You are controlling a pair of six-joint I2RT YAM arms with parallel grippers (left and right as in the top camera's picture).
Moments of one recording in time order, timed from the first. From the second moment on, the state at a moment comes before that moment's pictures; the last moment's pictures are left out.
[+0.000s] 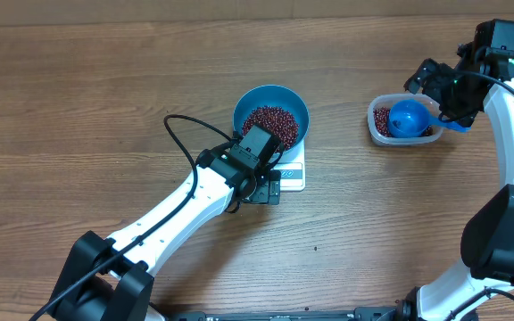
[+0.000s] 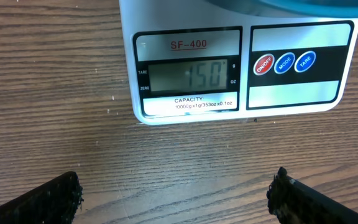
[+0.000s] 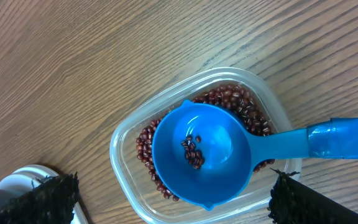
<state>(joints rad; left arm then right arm) -0.64 1.63 1.10 -0.78 -0.06 -0.57 -0.21 1.86 1.64 -0.97 -0.20 0.36</state>
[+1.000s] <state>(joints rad) -0.64 1.63 1.10 -0.78 -0.06 -0.57 -0.19 1.69 1.64 -0.97 -0.20 0.36</state>
